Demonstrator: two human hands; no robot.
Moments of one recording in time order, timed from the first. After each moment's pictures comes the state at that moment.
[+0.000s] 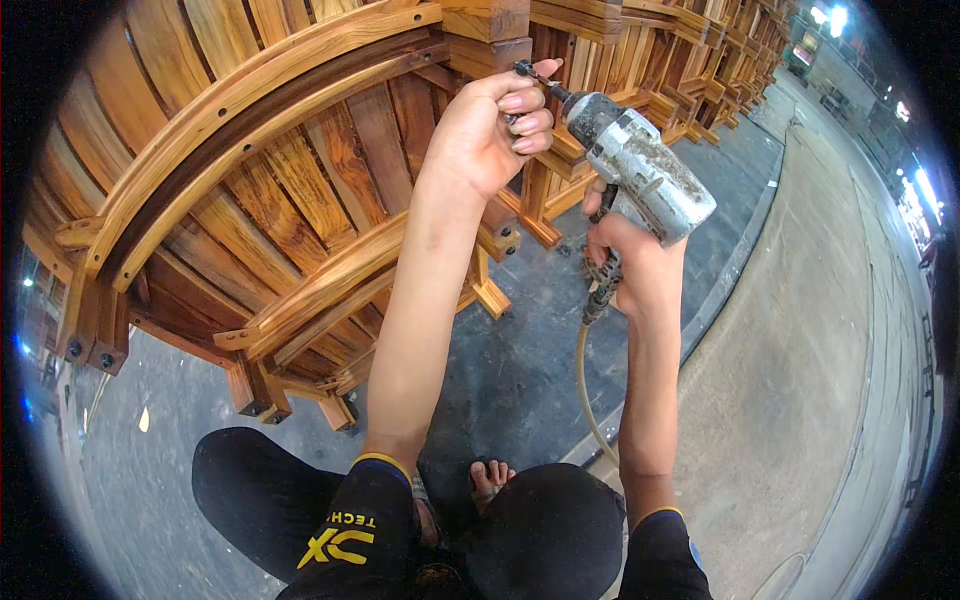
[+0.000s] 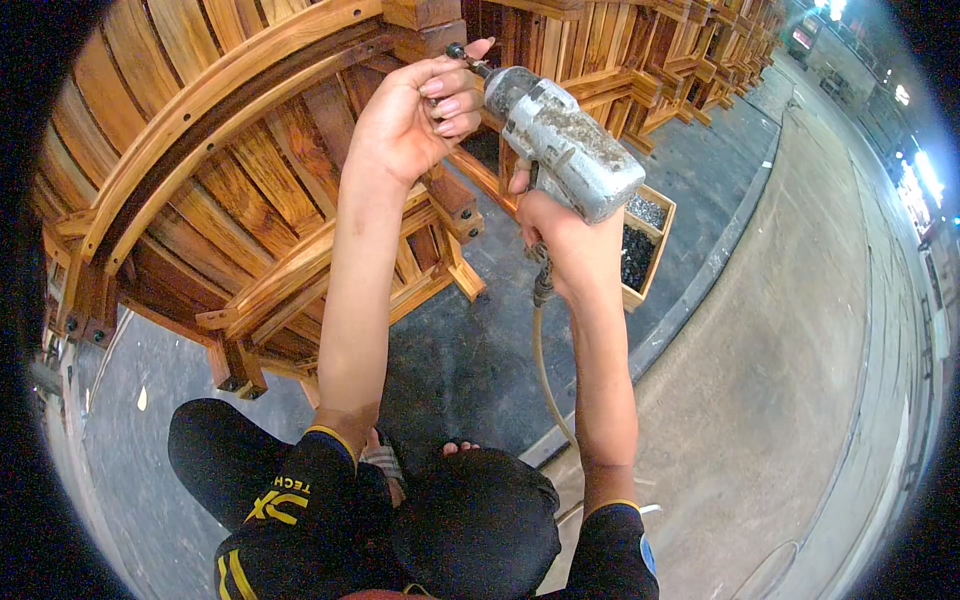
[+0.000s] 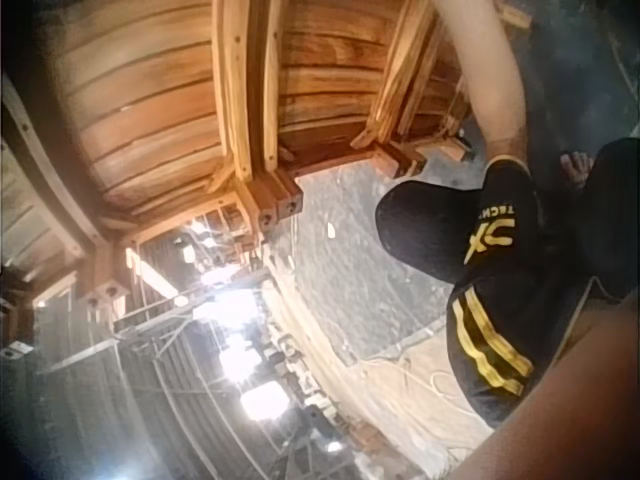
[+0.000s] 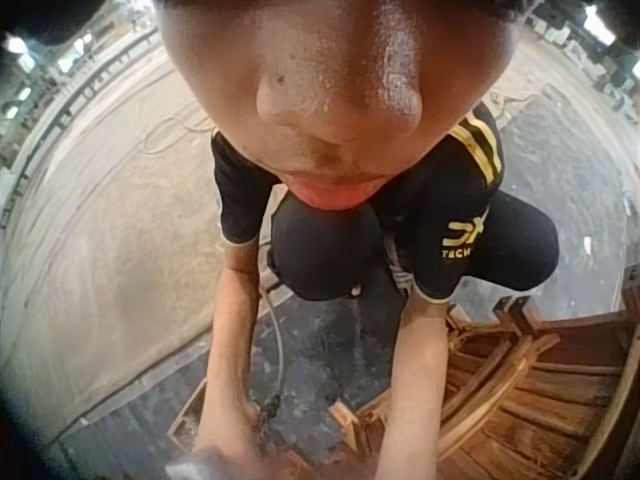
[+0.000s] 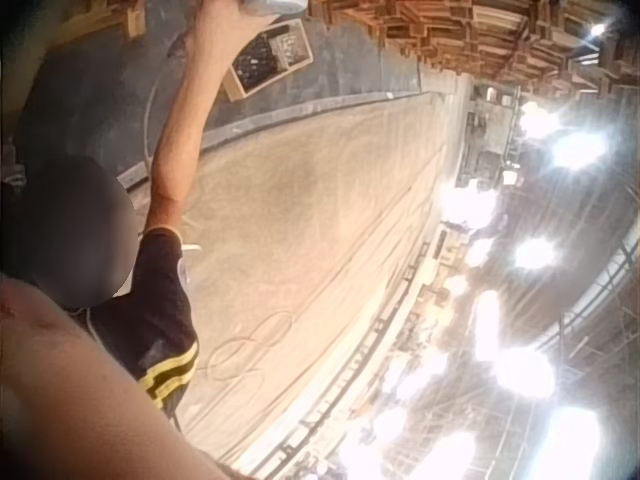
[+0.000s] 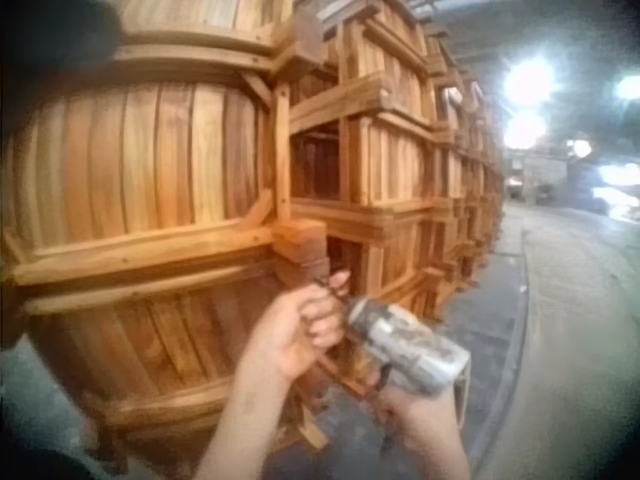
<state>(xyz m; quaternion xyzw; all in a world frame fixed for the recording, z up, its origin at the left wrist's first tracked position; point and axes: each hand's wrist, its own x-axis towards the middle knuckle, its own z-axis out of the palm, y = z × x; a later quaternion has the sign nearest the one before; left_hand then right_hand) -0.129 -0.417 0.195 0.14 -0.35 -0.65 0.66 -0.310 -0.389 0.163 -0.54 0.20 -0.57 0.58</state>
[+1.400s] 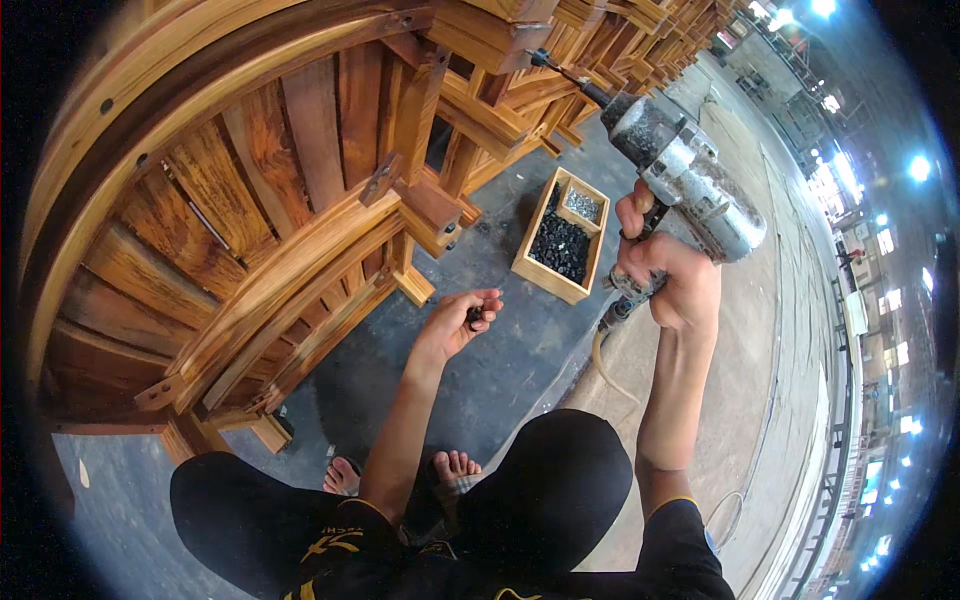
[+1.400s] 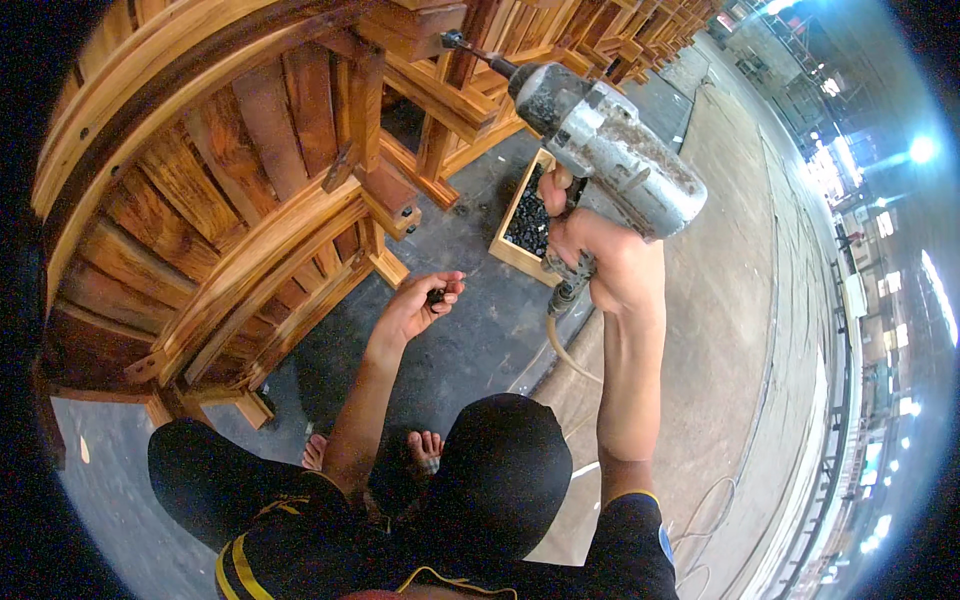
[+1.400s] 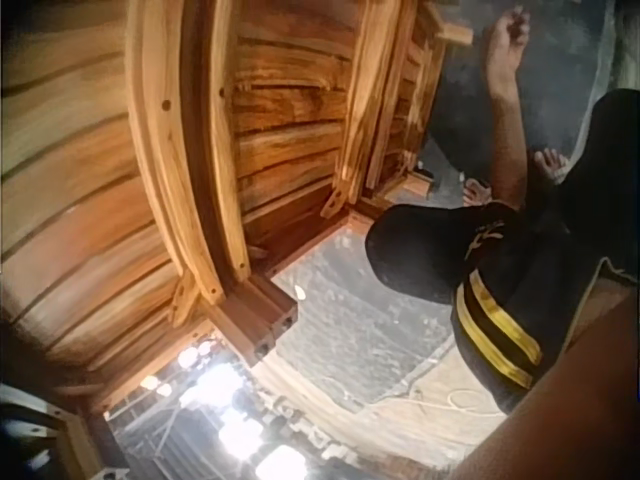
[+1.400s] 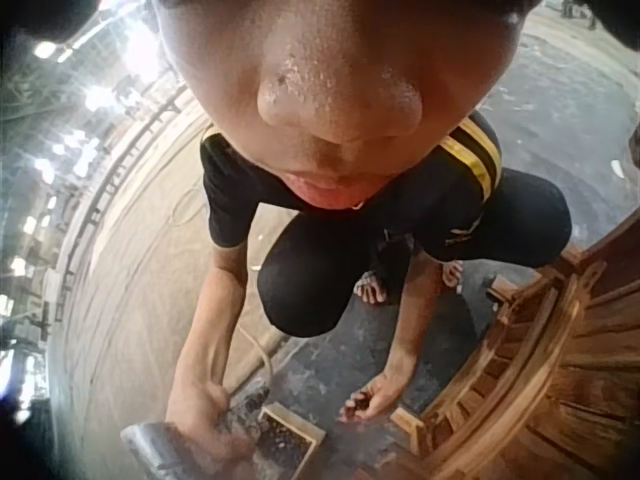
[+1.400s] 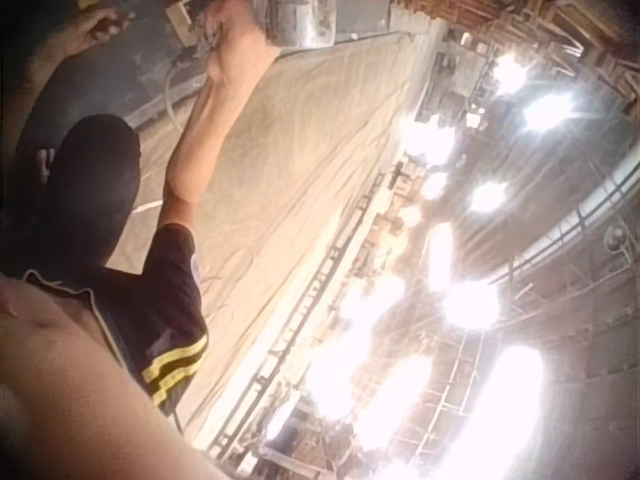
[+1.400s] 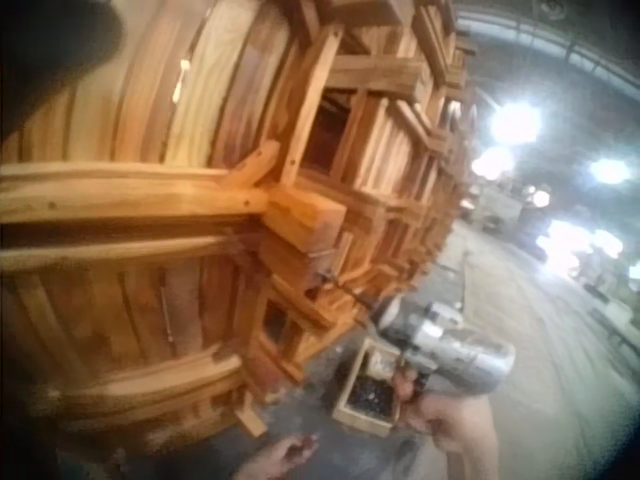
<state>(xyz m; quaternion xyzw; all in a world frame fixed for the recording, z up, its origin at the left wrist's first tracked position) -0.182 -0.387 -0.085 0.25 -0.08 -0.80 0.54 -0.333 -0.397 0.203 -0.59 0.33 -0.47 0.56</state>
